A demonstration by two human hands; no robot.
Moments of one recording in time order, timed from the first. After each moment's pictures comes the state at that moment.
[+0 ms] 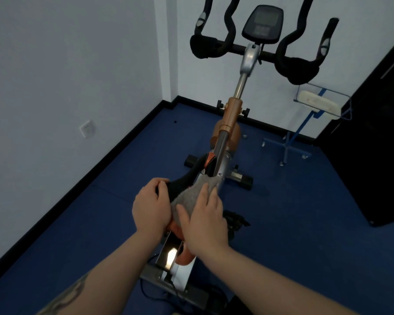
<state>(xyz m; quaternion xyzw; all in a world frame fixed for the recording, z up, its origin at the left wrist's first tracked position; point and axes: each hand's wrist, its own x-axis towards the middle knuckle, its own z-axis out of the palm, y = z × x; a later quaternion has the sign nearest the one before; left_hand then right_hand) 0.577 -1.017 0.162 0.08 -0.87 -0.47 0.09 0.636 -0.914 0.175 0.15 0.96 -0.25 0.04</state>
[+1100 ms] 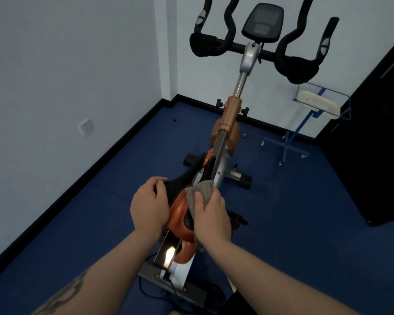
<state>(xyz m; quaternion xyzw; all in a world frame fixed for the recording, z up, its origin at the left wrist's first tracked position) 0.577 -1.018 0.165 0.09 -0.87 -0.47 0.08 0.628 -0.899 0.176 0.24 0.88 -0.41 -0.01</state>
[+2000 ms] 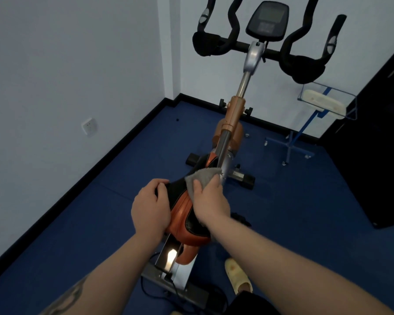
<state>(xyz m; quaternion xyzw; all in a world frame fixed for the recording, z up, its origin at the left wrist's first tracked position) 0.577 -1.018 0.163 0.09 -0.87 -0.47 0.08 0.581 -0.890 0.179 0.25 0.90 -0.37 0.07</state>
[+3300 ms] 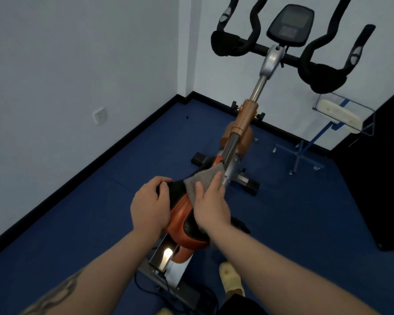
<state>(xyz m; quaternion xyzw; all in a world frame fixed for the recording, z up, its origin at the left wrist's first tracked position) 0.574 -1.018 0.156 0.10 -0.88 -0.46 0.09 0.579 -0.887 0.168 0.20 0.91 -0.36 0.06</state>
